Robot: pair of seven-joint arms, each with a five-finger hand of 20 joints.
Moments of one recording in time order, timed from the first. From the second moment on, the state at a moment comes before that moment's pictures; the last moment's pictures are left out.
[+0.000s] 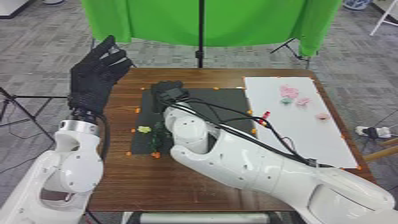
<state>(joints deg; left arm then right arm) 99.7 -59.0 -85.6 -118.0 38.2 11.4 11.8 -44.9 -81.1 17.8 -79.7 -130.7 -4.3 40.3</state>
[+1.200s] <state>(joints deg) 106.8 -57.7 -88.4 -121.0 37.5 13.4 14.0 -50.5 -80.6 30.4 -83.8 -137.6 -17.9 22.0</state>
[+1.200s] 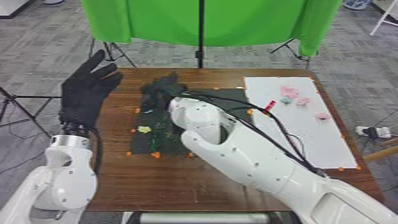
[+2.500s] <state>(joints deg) 96.9 -57.4 -83.6 -118.3 38.1 11.8 15.1 -44.5 -87.9 27.3 -75.9 -143.3 -39.7 27.8</state>
